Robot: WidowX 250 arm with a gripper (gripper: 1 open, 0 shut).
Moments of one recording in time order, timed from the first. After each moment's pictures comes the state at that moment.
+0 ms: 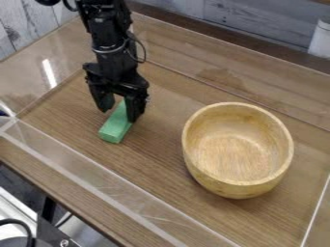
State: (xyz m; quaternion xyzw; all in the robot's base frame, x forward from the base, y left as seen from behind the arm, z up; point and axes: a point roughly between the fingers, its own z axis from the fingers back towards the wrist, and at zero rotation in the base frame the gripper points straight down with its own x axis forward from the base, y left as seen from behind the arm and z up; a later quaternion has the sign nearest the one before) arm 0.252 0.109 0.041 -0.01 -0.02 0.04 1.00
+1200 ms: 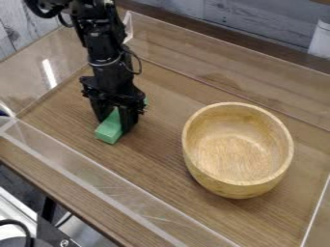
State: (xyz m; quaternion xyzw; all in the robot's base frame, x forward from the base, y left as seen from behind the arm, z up) arm 0.242 0.107 0.025 -0.03 0.00 0.06 1.00
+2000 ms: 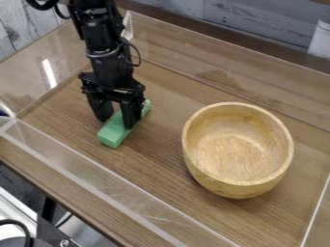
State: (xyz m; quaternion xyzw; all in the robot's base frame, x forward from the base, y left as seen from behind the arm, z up) arm 0.241 0.103 0.041 -0.05 0.00 0.06 1.00
